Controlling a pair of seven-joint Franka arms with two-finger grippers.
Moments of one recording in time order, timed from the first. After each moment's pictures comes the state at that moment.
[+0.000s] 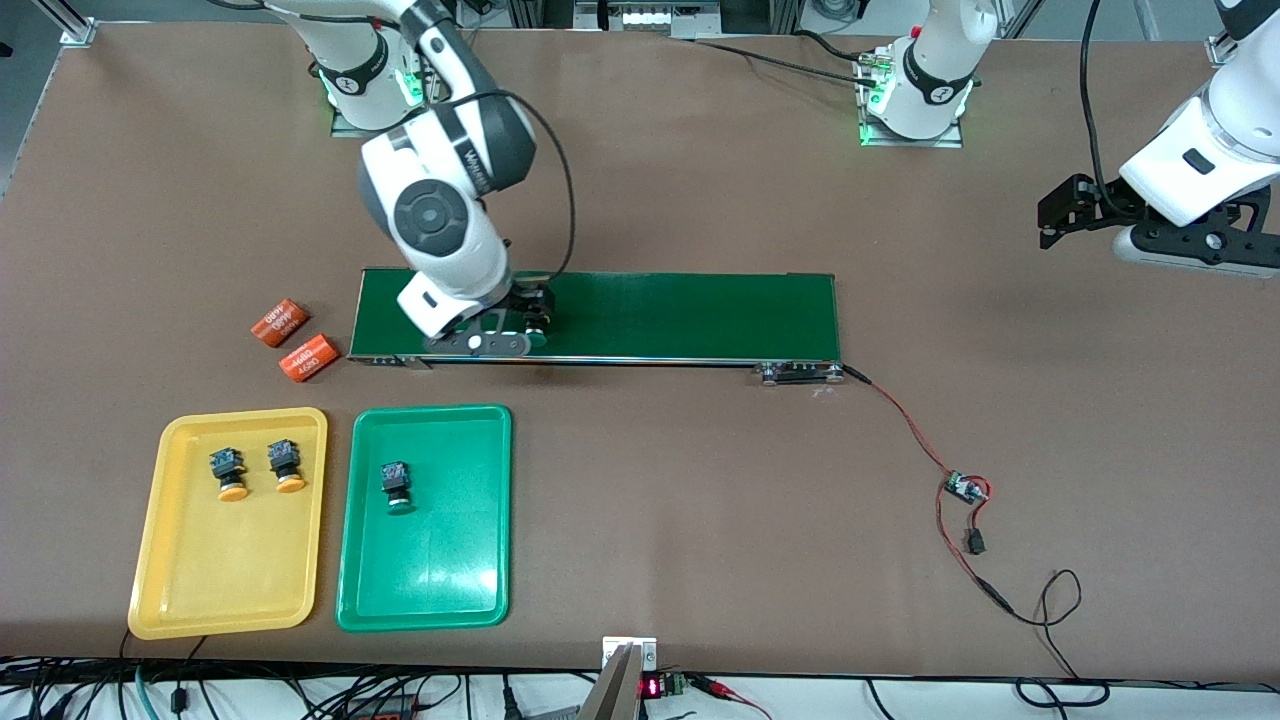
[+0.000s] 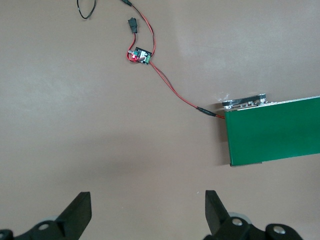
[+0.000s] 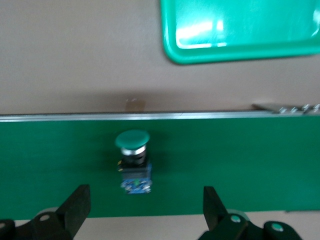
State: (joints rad) left arm -0.03 -0.03 -0.07 -1.66 0.04 1.59 0.05; right arm 0.61 0.39 -0.04 -1.75 0.06 2.01 0.59
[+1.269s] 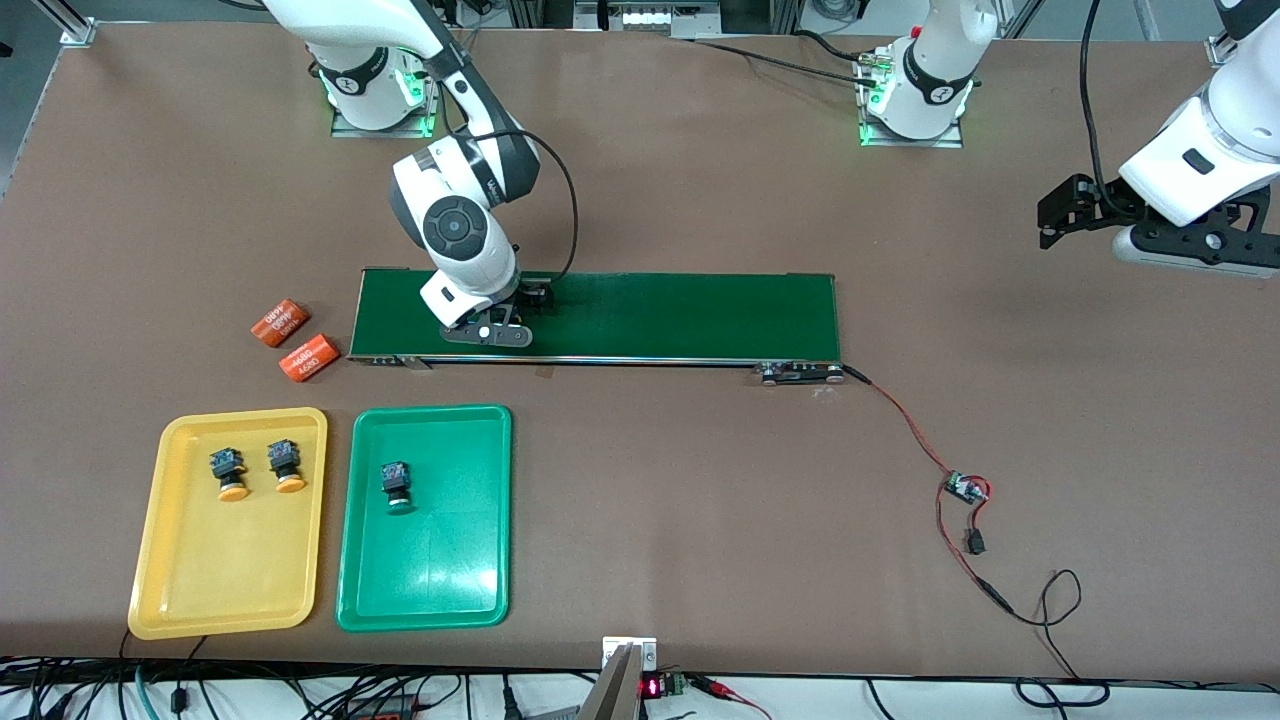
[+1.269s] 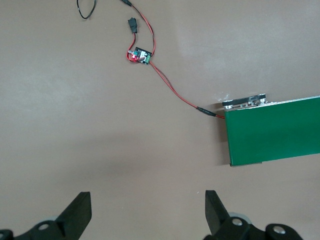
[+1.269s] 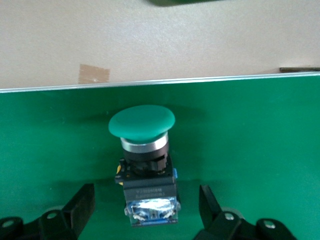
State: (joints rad) left arm -0.03 -0.03 -0.07 -1.66 0.04 1.59 0.05; right arm 0.59 0.41 -0.01 -2.01 0.05 2.27 0.61
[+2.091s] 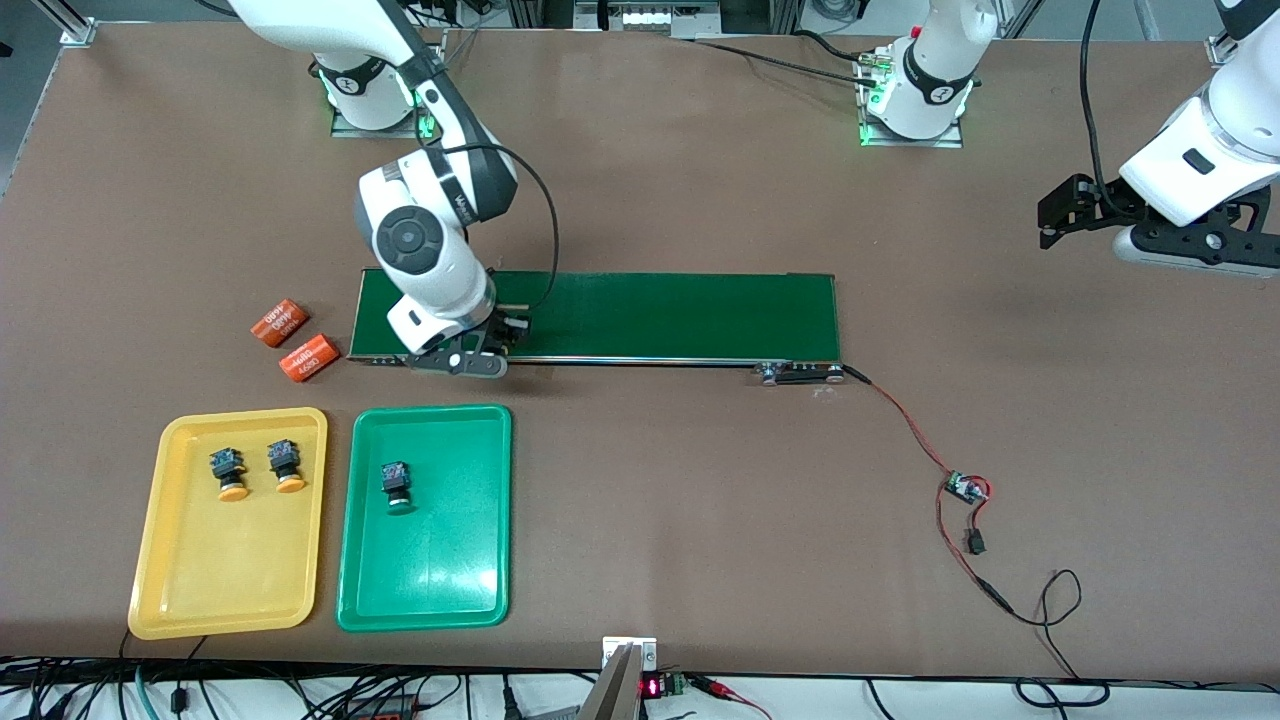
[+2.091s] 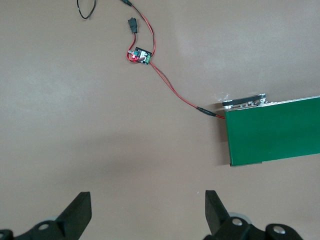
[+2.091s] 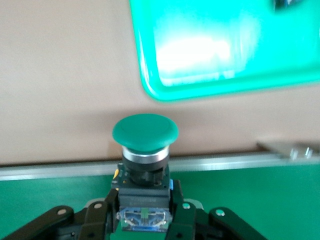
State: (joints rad) left arm -0.03 -0.03 -0.07 -1.66 0.04 1.59 0.05; right arm 0.50 0.43 -0.02 -1.85 0.05 2.29 0.53
